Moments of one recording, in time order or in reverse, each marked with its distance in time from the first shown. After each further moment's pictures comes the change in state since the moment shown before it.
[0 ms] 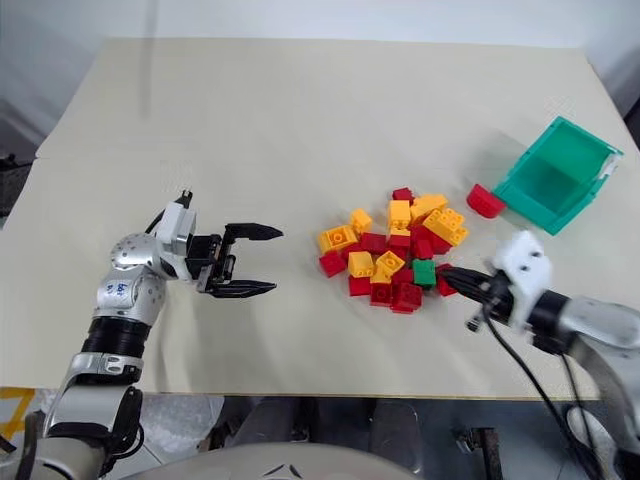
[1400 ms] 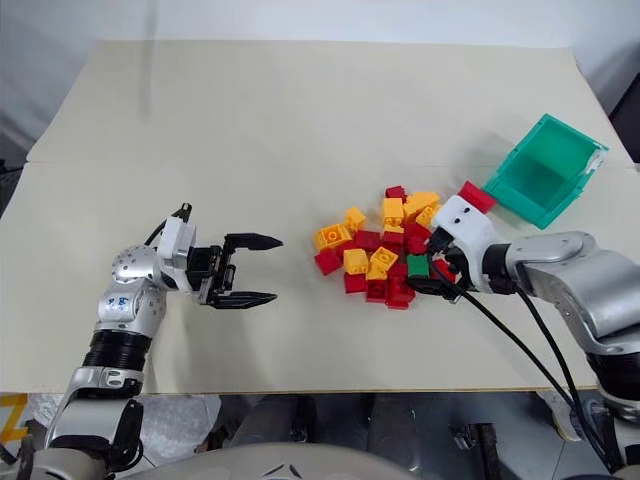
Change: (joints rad) left arm 0.082 -0.012 0.019 -0.088 0.011 -0.008 0.019; right arm -0.702 -0.061 0.595 0.145 -0.034 0.549 -0.095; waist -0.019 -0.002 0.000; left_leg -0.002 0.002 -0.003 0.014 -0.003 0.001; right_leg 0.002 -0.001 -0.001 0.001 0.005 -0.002
